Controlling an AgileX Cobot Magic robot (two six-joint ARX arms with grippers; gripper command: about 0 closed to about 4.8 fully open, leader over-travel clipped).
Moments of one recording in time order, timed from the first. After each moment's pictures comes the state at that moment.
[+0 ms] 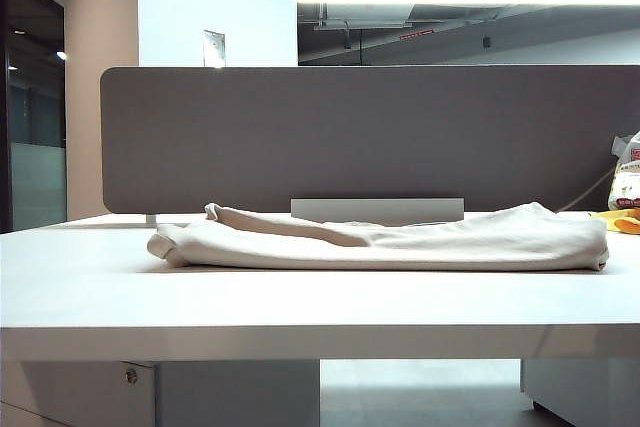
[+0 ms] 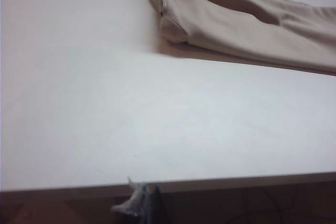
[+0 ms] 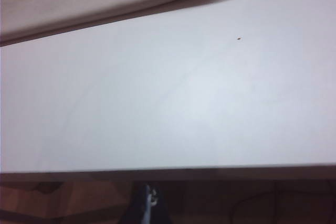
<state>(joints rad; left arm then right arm) -0.21 0.00 0.07 -0.39 0.05 -0.22 -0.09 0.66 0.01 0.19 -0.34 0.26</state>
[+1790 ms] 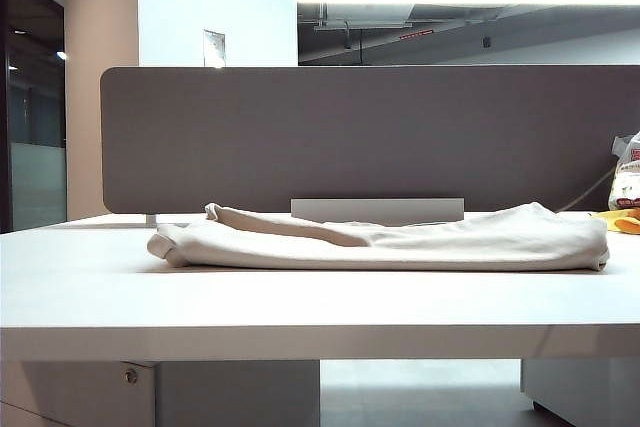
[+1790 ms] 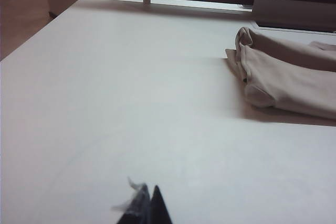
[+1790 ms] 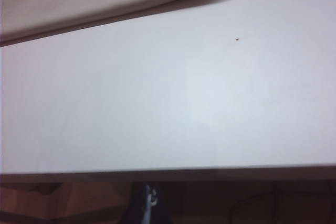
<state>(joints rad) 0.03 0.00 0.01 -0.14 0.01 -0.04 -0.09 0.66 0.01 0.19 -0.34 0.26</state>
